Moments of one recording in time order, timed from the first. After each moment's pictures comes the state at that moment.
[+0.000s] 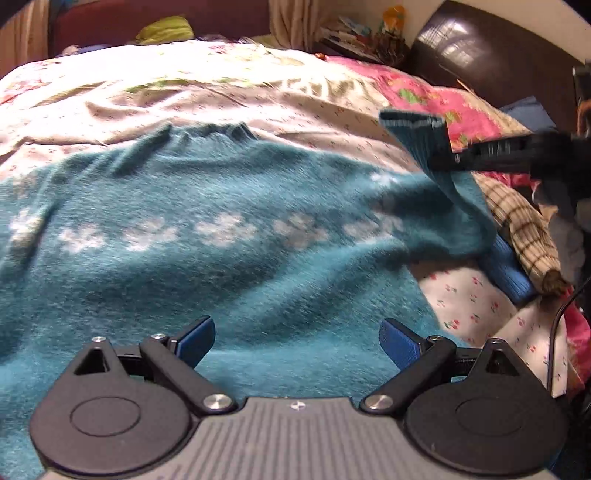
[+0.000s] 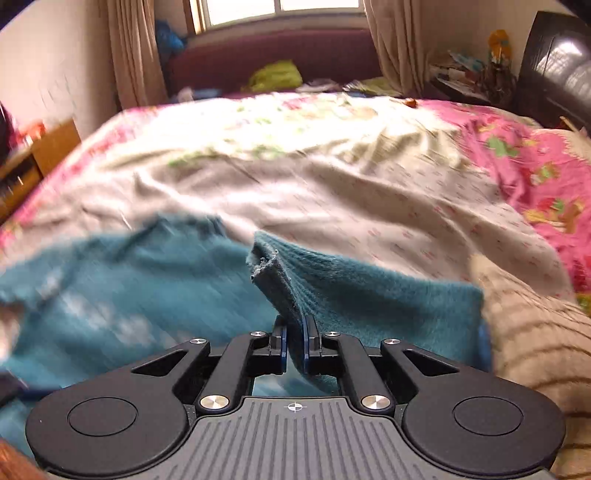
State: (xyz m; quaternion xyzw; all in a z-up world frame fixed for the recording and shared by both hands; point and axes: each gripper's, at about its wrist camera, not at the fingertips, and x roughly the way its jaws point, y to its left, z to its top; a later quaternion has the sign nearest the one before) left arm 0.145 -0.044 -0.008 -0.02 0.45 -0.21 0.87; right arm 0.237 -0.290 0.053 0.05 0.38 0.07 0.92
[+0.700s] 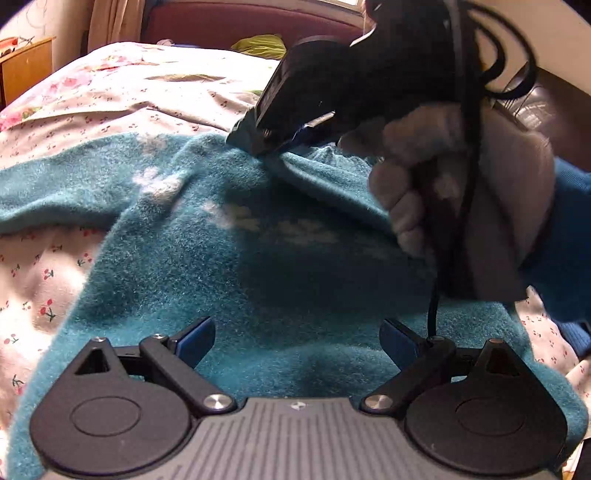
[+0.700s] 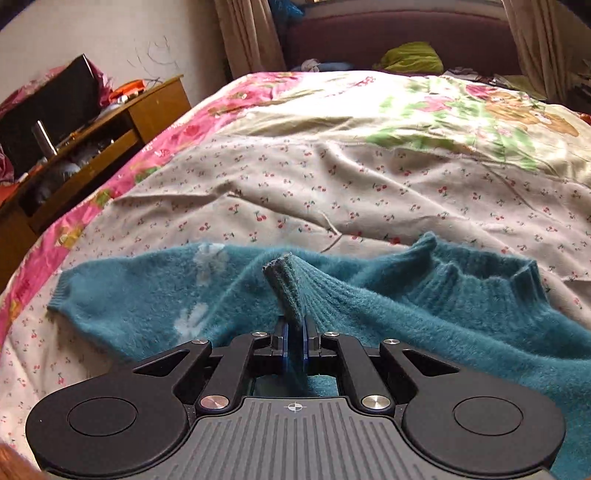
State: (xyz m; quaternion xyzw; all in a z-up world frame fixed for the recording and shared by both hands) left arm 0.152 0.056 -0.043 -0.09 0.42 -0.10 0.90; right arm 0.339 -0.025 -0.025 0.01 0.43 0.22 0.88
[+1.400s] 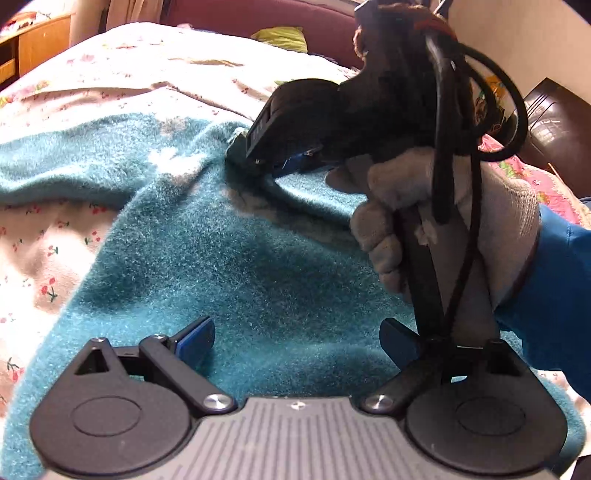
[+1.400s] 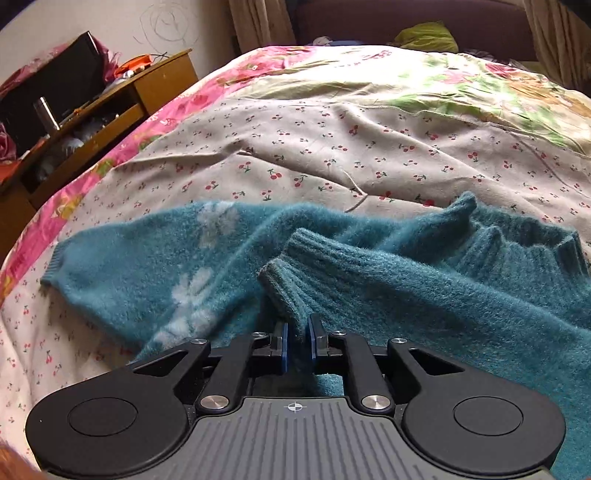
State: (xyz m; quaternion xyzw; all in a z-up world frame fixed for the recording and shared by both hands) left arm 0.158 0.063 -0.048 -0.12 0.43 -0.08 0.89; right arm 0.335 -0.015 -0.047 0.01 0.44 0.24 0.87
